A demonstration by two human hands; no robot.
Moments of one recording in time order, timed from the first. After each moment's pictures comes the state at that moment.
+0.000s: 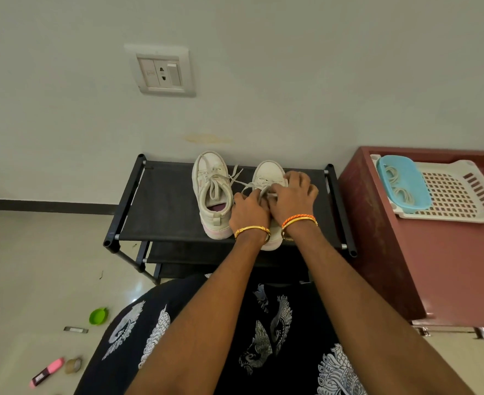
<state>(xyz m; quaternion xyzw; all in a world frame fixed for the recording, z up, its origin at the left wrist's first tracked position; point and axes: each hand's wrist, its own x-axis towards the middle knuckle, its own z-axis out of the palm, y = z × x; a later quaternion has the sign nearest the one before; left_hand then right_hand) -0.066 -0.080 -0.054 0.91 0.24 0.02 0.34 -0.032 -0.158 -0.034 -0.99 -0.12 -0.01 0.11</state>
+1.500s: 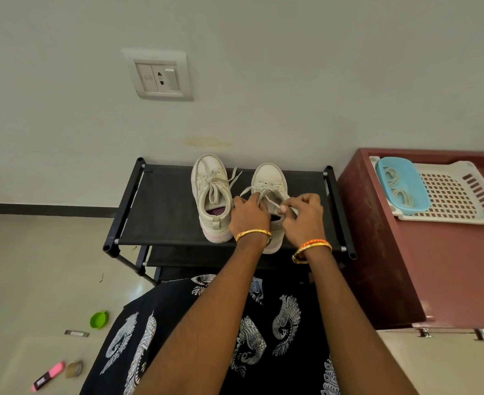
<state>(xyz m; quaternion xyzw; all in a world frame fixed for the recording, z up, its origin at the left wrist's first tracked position) -0.065 -0.082 -0.053 0.91 0.26 0.02 0.32 -0.061 -0.183 -0.034 -0.92 -0.02 -0.01 0.39</state>
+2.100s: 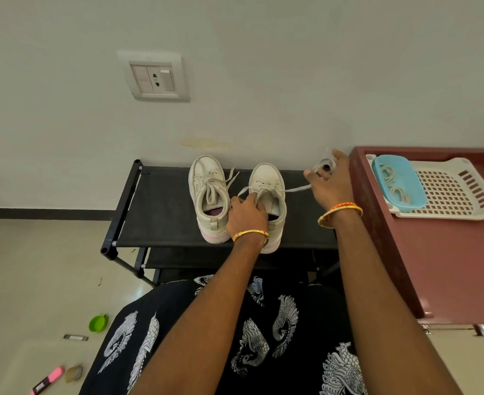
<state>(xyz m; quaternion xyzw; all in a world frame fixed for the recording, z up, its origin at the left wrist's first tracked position) -0.067 -0.081 -0.051 0.92 0.26 0.02 0.31 -0.013 -0.208 0.011 -0.79 0.10 -0.01 0.61</state>
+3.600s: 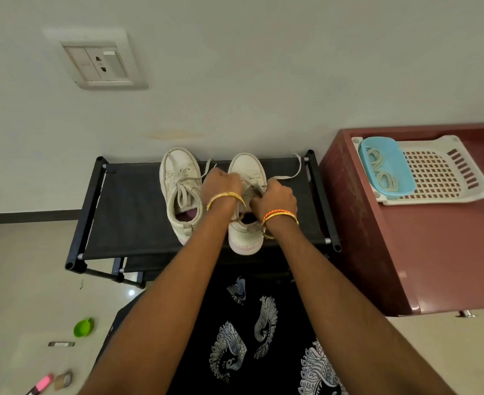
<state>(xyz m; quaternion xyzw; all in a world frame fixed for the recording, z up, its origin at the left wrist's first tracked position) 0.004 -0.065 -0.044 0.76 0.39 0.00 0.53 -0.011 -0.168 -0.046 -0.94 0.06 0.11 0.31</state>
